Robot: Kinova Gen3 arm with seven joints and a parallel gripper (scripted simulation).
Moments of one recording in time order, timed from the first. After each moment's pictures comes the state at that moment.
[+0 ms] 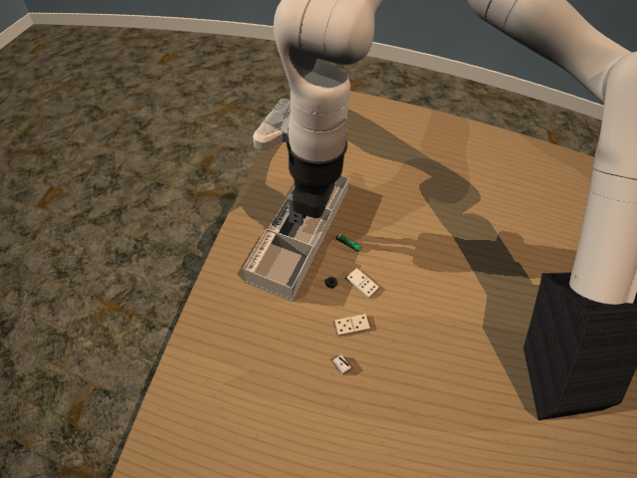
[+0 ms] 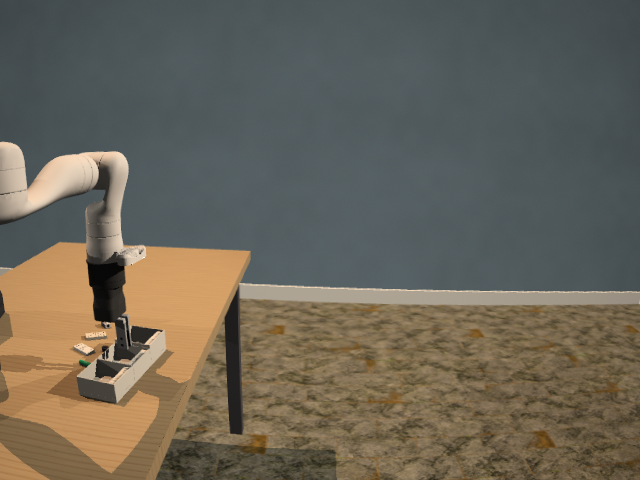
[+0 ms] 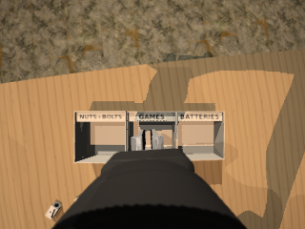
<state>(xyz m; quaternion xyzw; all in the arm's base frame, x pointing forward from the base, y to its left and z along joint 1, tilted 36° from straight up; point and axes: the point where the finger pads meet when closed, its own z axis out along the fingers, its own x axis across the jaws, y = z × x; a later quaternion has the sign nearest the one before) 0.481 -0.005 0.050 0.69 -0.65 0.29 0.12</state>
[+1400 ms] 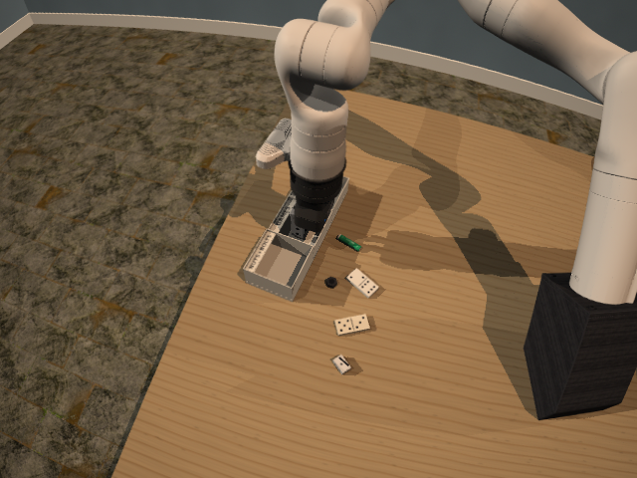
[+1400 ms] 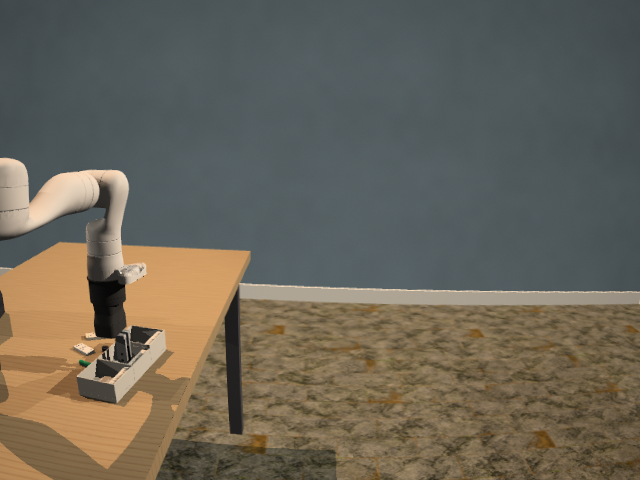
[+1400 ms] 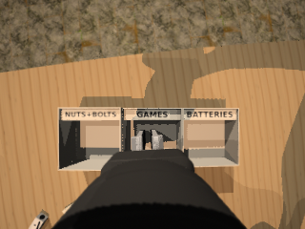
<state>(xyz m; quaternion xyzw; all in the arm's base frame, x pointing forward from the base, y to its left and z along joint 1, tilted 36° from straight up) 0.487 -0.024 0.021 0.69 -0.65 0.29 0.12</state>
